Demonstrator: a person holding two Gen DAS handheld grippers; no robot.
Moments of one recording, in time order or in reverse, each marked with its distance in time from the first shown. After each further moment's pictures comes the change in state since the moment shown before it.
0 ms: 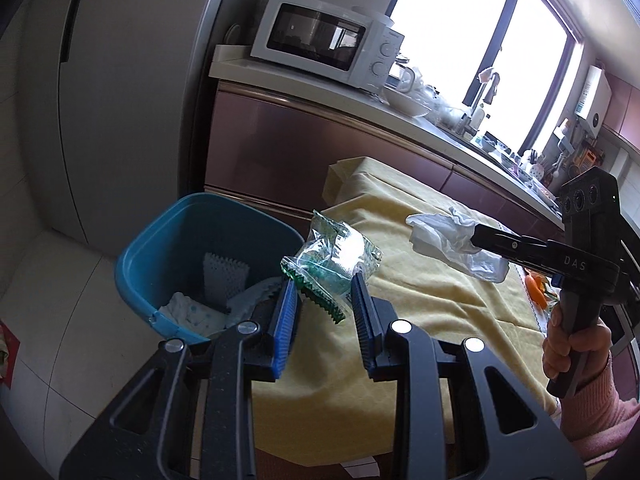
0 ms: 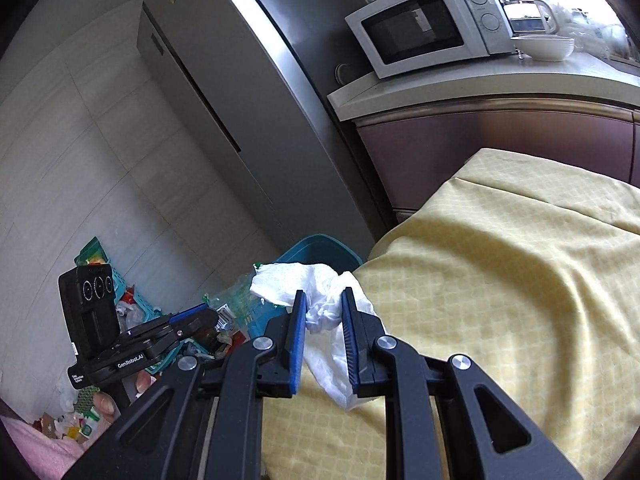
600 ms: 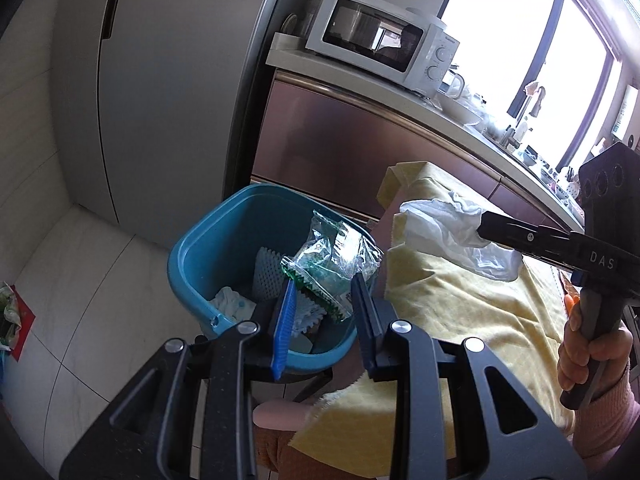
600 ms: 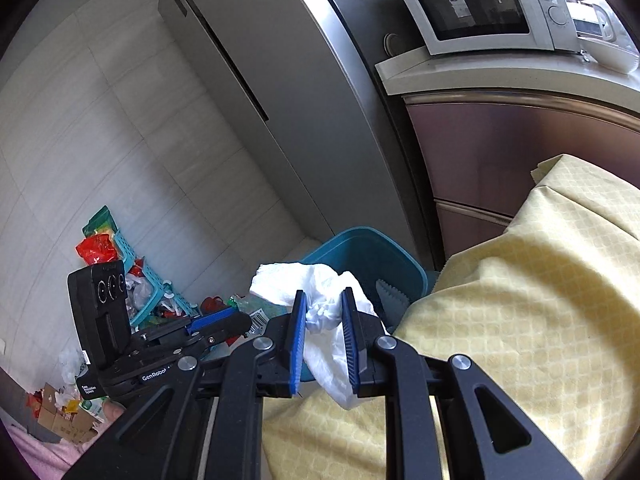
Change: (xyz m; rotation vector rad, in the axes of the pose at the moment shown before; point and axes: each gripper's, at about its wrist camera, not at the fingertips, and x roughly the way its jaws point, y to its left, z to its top) left arm 0.016 0.054 0.000 -0.084 0.013 0.118; right arm 0.074 0.046 0.022 -0.080 0.096 0.061
